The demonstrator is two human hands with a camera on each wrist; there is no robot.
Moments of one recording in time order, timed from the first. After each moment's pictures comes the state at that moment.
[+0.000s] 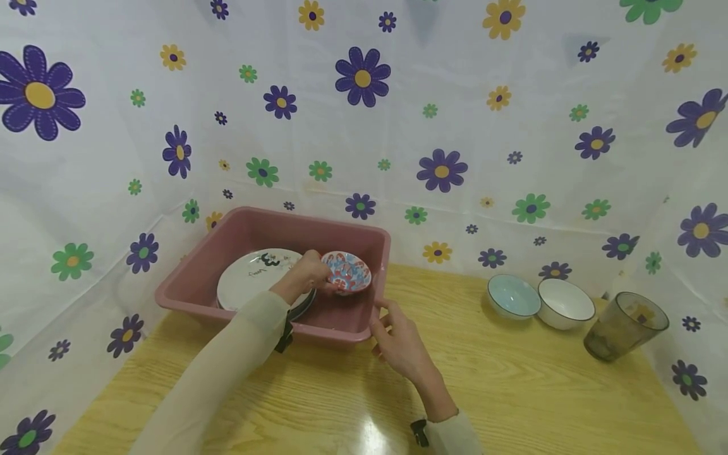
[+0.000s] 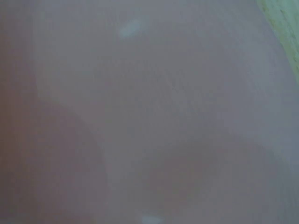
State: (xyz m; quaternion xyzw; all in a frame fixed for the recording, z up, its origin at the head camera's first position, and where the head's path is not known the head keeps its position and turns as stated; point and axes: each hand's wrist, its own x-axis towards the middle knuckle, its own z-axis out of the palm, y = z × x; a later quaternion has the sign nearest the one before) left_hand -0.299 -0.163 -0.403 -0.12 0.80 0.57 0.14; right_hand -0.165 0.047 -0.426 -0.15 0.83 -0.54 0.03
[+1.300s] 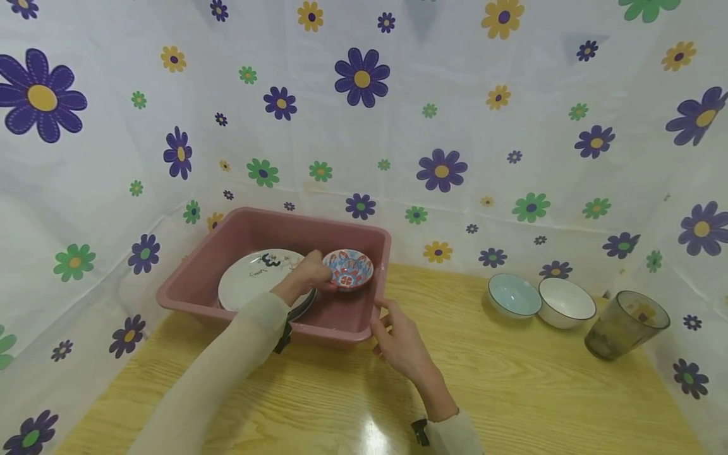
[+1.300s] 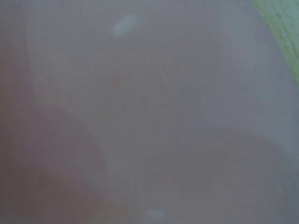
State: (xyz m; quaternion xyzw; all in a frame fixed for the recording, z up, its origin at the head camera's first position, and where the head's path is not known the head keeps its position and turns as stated) left_hand -0.299 -0.167 -0.410 -0.07 0.86 0.49 0.12; right_hand -0.164 0.047 -0.425 -0.16 0.82 -0.54 0.03
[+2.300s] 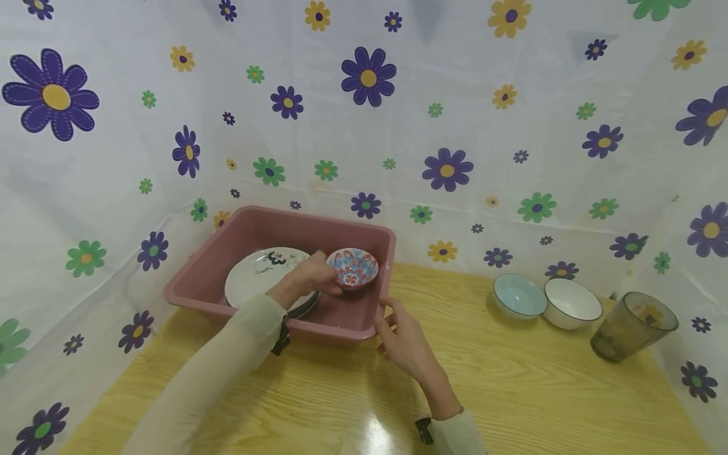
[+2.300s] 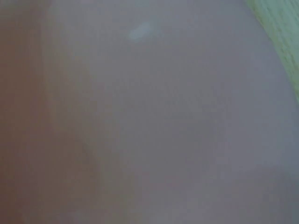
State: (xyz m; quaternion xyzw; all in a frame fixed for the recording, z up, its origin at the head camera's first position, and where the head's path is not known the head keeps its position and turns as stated) left_hand -0.283 -0.171 -0.393 -0.06 0.81 0.55 0.18; right_hand -0.164 0.045 -0.424 -0.15 0.83 -0.54 0.04
